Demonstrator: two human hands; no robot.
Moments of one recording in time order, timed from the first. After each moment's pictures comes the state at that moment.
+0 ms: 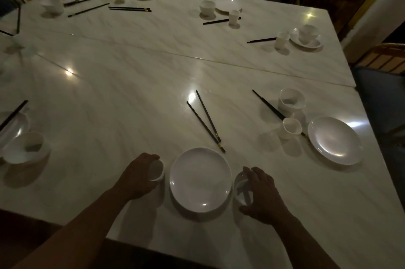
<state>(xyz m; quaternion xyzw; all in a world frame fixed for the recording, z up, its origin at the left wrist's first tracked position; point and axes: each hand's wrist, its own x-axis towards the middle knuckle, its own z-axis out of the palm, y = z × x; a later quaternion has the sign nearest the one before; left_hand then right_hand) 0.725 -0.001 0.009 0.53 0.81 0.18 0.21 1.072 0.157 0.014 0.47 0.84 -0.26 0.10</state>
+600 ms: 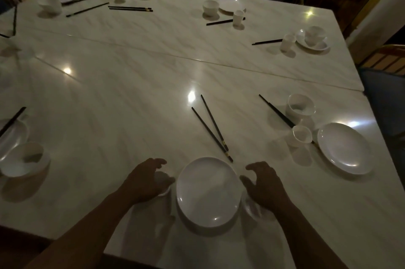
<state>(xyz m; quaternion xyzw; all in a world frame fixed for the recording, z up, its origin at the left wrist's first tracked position) 0.706 0.023 0.014 0.48 0.82 0.17 0.27 1.013 0.193 0.026 0.52 0.81 -0.26 0.03</state>
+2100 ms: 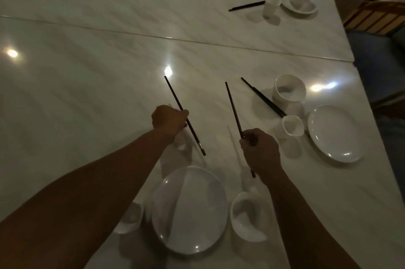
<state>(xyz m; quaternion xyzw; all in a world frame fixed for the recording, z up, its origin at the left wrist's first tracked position) 0.726 0.282 -0.004 0.16 0.82 0.38 0.40 0.978 0.295 0.023 0.66 0.64 -0.35 -0.16</state>
